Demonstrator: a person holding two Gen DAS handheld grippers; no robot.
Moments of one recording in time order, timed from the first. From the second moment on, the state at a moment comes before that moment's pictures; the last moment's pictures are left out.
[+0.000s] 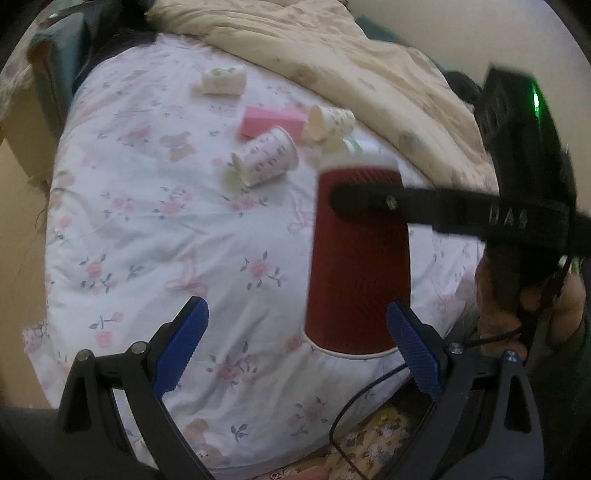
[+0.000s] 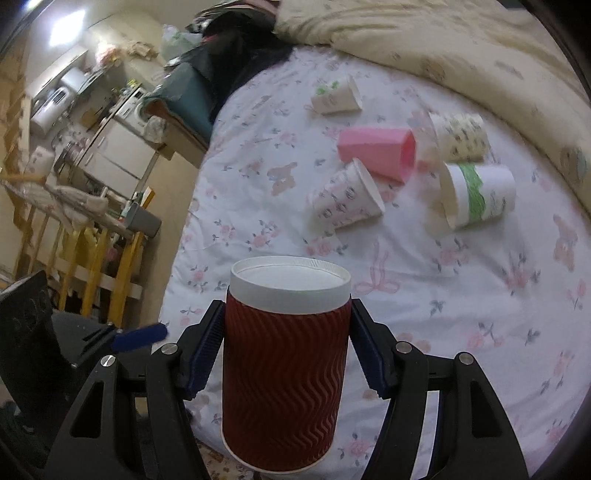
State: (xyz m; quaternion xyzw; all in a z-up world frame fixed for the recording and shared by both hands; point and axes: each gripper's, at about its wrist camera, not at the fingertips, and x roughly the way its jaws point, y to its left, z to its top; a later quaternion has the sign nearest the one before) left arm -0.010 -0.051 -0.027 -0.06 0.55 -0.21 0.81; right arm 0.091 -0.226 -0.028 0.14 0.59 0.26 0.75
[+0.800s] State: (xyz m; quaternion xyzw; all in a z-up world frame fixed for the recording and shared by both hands) left arm 0.005 -0.013 -0.039 -0.02 0.56 -0.06 0.83; right arm 0.085 -0.206 -0.002 0.04 0.57 0.27 0.78
